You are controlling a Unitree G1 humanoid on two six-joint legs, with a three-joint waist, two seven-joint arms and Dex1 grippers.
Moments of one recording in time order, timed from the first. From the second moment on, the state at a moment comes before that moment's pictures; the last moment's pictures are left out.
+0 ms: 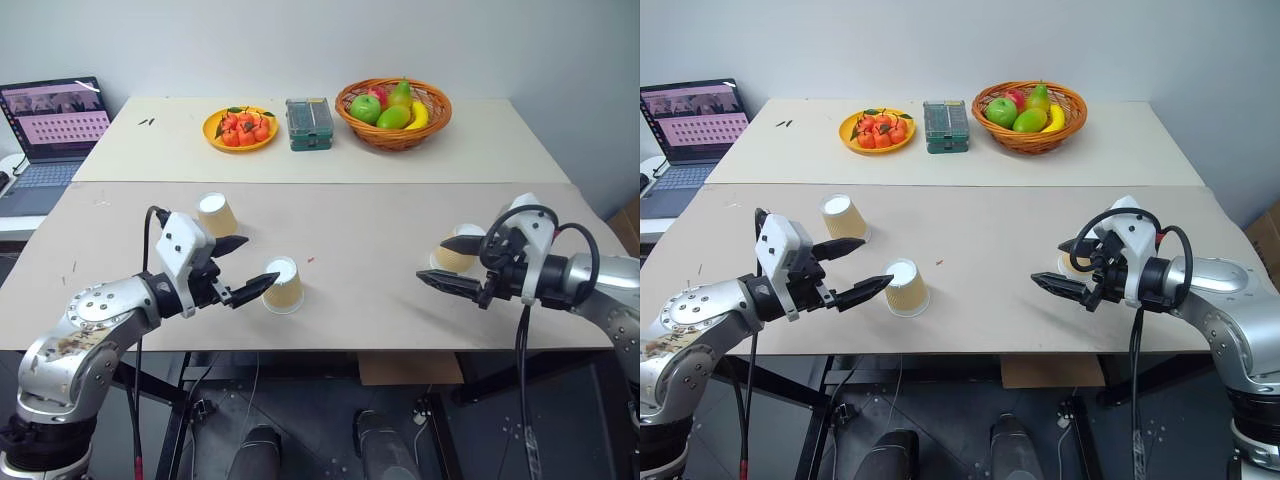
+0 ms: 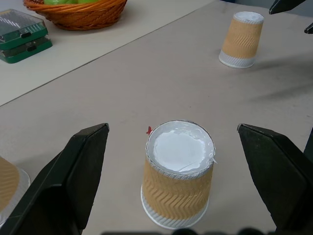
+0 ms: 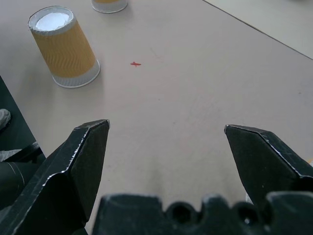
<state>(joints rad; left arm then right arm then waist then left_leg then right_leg) -0.19 0.73 0.19 -0.55 -0.63 0.72 -0.67 -0.33 -0.90 -0.19 -0.40 0.64 0.86 0.82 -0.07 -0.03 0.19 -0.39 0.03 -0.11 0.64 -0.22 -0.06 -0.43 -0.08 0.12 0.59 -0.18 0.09</state>
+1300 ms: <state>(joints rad) -0.23 0.48 0.02 -0.21 -0.38 0.35 -0.66 -0.28 -0.90 -0.26 -0.47 0.65 0.86 0.70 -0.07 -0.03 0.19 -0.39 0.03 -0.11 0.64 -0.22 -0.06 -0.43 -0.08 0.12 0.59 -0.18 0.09</state>
